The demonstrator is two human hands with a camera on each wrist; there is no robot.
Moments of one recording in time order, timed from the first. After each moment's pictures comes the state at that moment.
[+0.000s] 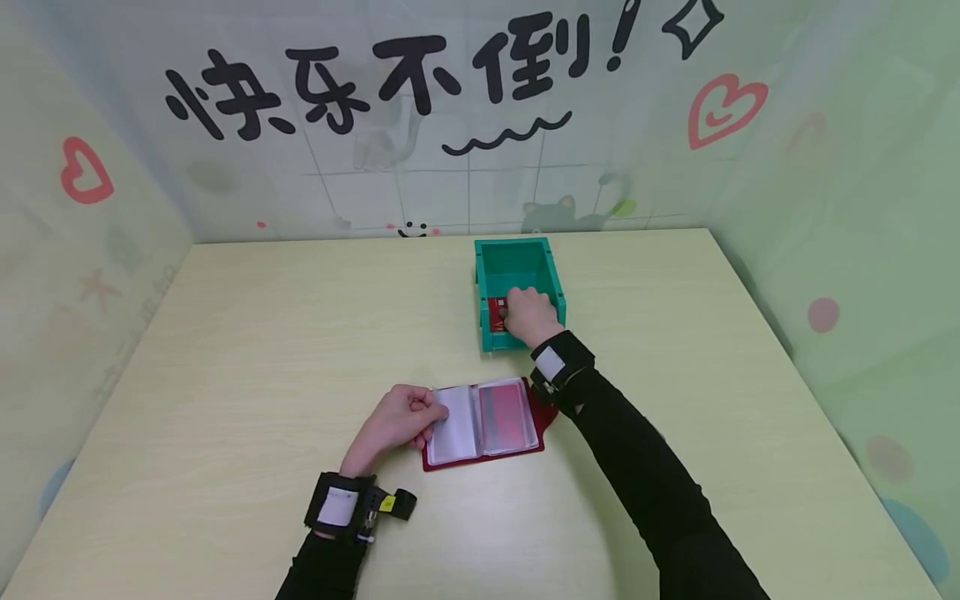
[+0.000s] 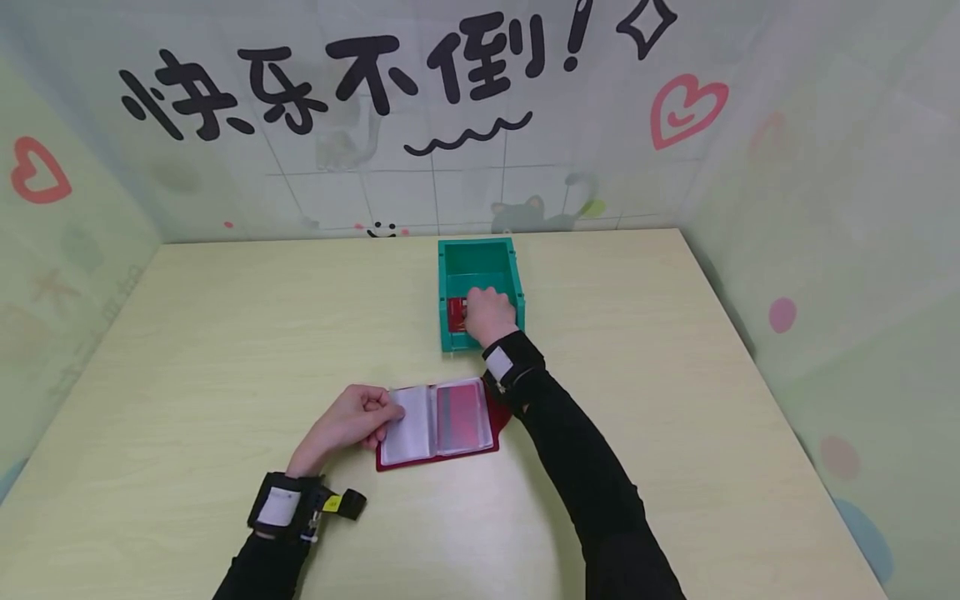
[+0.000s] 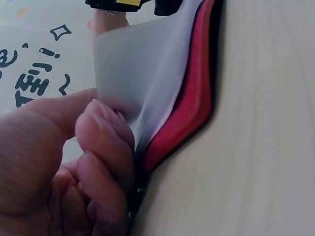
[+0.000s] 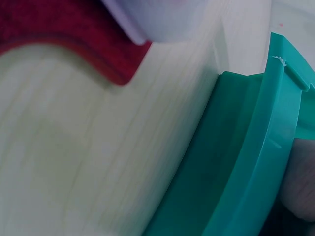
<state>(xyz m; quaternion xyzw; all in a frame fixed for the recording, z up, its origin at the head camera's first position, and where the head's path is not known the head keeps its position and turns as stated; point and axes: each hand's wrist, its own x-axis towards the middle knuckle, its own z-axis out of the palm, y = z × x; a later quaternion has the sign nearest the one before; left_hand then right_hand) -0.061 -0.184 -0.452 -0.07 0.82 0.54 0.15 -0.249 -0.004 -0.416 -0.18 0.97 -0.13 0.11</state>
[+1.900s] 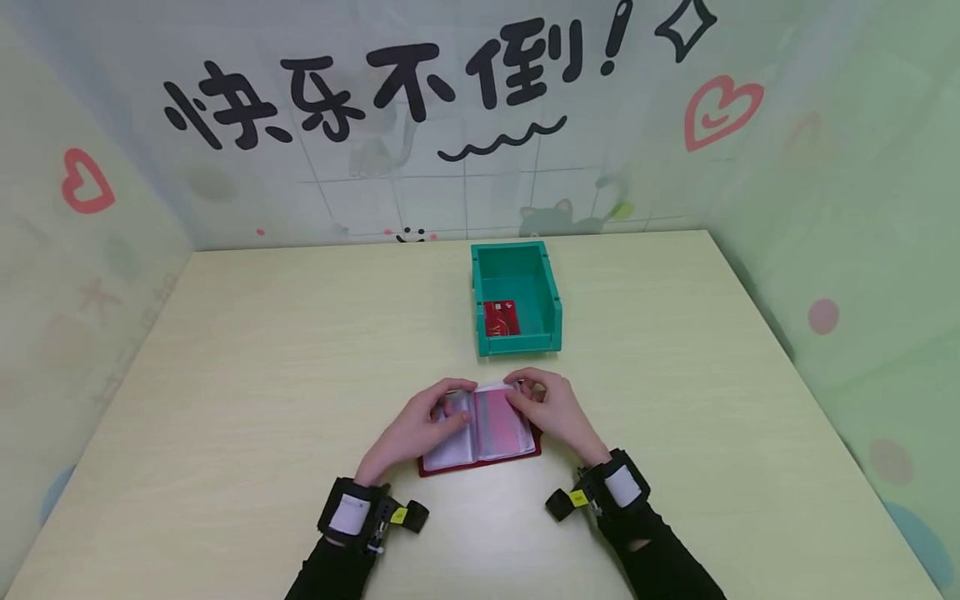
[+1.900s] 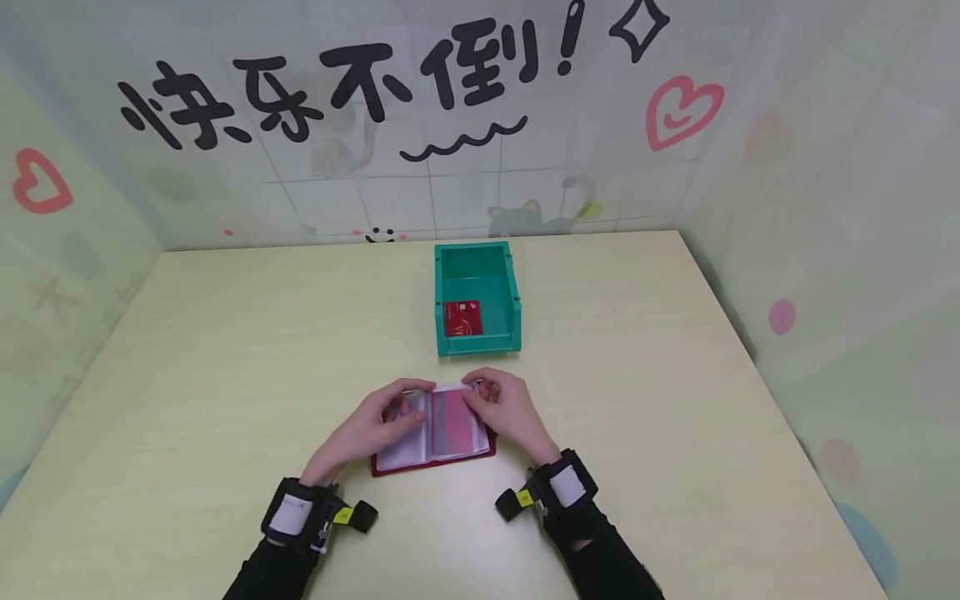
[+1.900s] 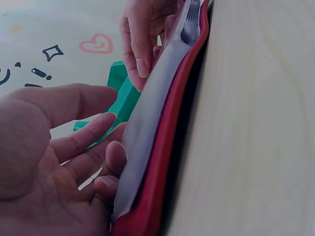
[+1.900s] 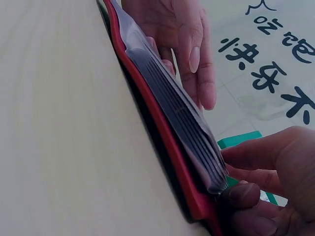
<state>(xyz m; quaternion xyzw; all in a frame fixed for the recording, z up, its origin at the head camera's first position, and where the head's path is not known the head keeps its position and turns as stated) -0.067 -0.161 -0.452 0.07 0.86 0.51 0.07 -0.143 0.069 -0.461 -0.21 0.83 -0.50 0.14</state>
